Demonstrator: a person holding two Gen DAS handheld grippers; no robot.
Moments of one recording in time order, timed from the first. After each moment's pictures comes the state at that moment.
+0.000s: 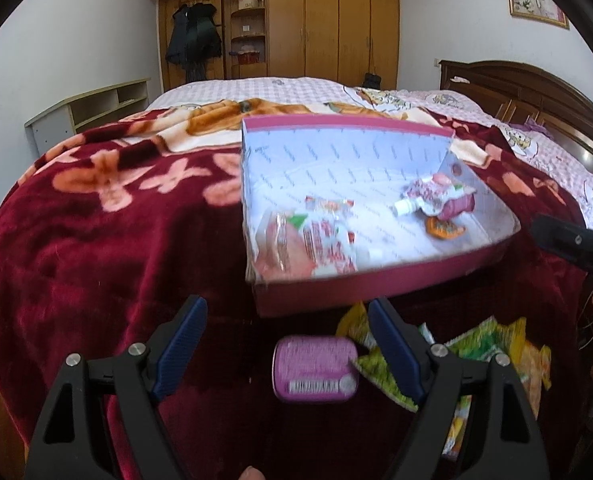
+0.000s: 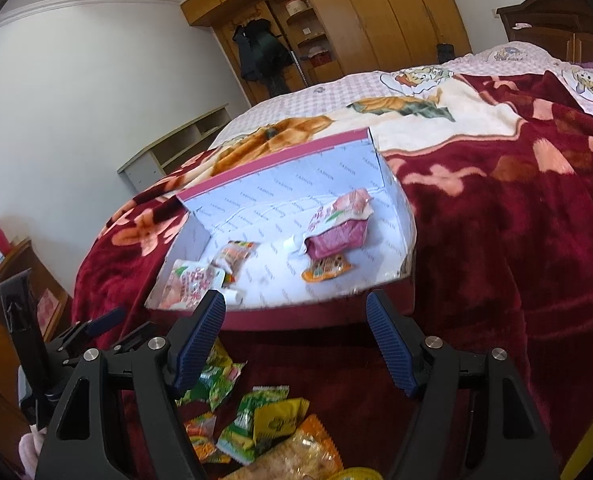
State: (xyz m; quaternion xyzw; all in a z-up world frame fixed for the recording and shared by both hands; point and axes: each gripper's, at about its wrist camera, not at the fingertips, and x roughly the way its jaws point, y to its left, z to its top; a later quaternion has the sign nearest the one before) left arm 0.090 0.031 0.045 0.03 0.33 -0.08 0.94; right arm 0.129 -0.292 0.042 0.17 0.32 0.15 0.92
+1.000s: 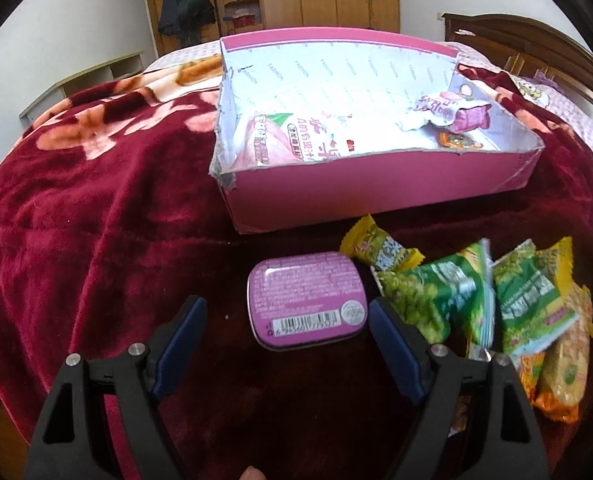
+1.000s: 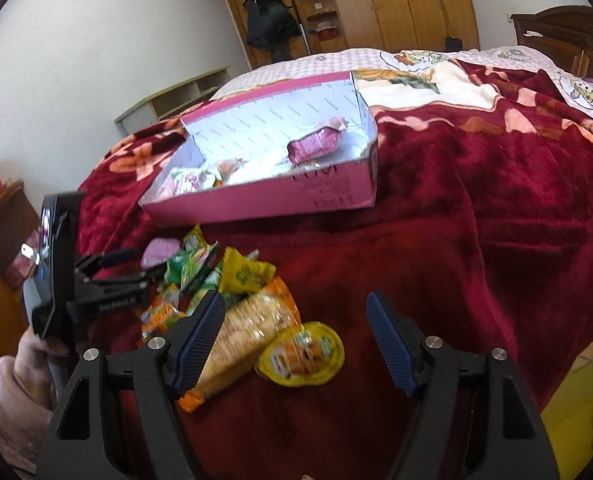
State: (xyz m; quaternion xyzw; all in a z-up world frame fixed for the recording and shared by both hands) left arm 0.091 0.013 -0.007 0.08 0.40 -0.05 0.91; right arm 0.056 -0.303 0.006 0.10 0.36 0.14 0.91
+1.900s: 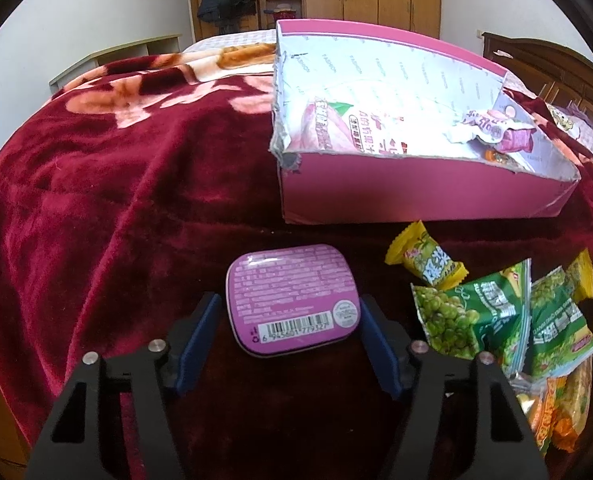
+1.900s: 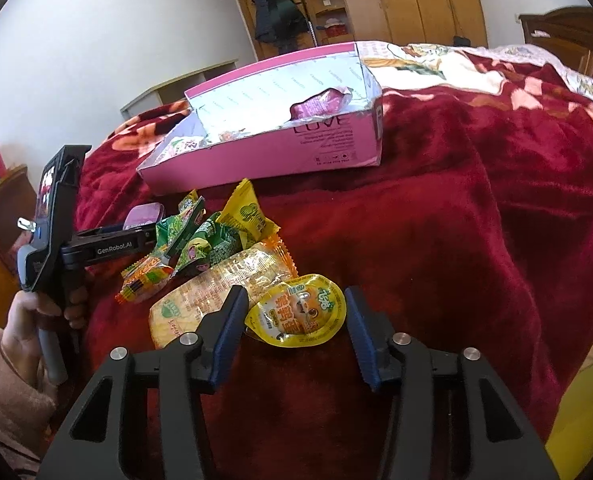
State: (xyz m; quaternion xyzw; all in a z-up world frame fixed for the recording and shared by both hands) left arm 0.100 0.035 -0.013 0.03 0.40 0.00 0.92; right arm 0.047 -0.299 -0.028 0.10 0.36 0.16 0.91
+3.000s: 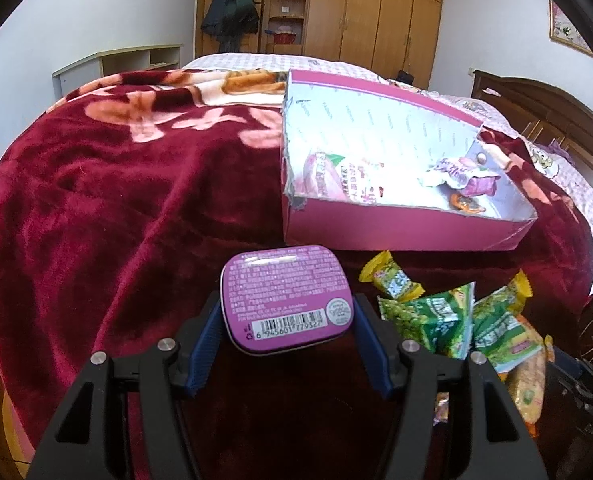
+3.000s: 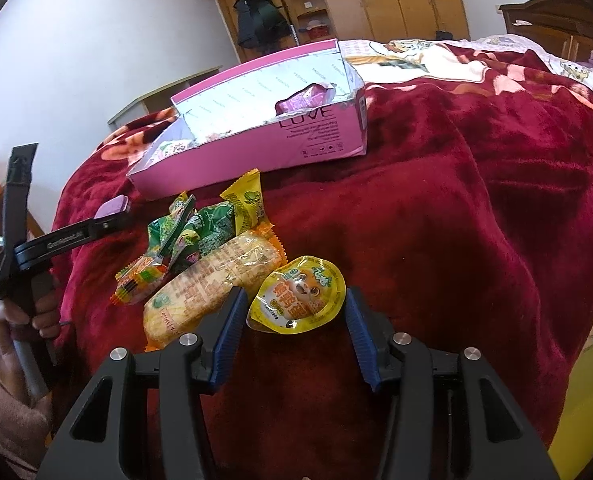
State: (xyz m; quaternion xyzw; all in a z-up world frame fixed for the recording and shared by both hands) left arm 0.069 0.050 0.020 -0.03 0.36 -0.04 0.93; right arm 0.040 -0.297 -0.033 0.12 0.36 0.13 0.92
